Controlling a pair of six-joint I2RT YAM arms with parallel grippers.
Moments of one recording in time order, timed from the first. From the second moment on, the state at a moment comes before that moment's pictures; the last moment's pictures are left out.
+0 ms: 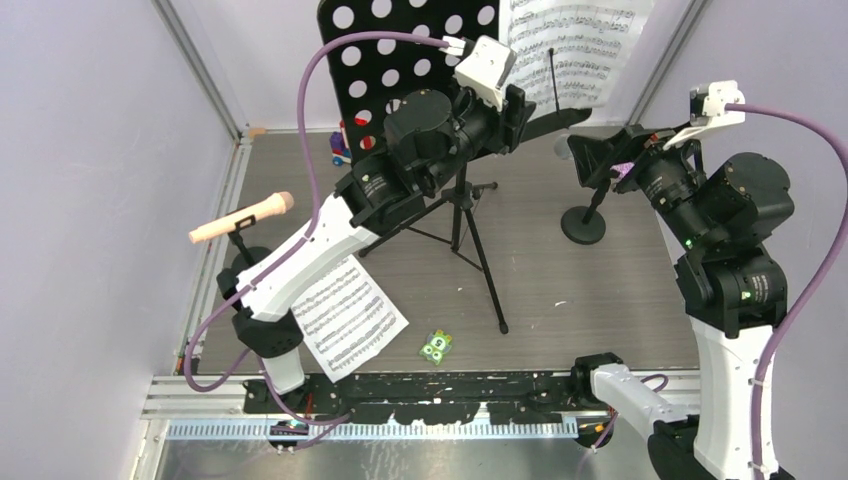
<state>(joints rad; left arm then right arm) -1.05 1.76 2.24 -0.30 -0.30 0.00 0.14 0.94 1.66 -0.64 -0.19 0.22</state>
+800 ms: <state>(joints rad) -1.03 1.77 2.24 -0.28 -0.26 -0.02 0.14 1.12 1.73 -0.57 -0.32 0.18</state>
